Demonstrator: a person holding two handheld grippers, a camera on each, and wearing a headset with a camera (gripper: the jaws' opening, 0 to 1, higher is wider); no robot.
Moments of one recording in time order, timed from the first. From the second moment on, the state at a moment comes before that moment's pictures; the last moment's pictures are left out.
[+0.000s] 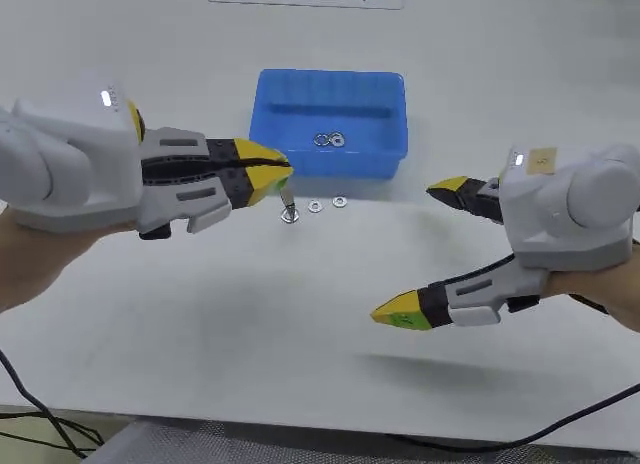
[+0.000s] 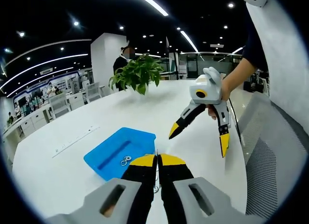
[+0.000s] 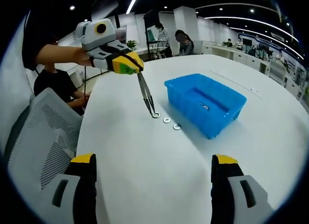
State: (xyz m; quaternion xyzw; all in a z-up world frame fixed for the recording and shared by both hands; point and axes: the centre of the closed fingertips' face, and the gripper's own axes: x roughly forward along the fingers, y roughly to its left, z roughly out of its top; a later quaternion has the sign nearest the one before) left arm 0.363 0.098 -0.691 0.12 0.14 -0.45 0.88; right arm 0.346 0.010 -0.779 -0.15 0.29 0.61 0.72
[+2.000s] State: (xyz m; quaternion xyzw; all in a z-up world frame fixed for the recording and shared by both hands) left arm 0.357 0.097 -0.710 0.18 0.21 -0.50 0.82; right arm 0.356 0.125 -0.771 -0.25 0.20 0.74 0.60
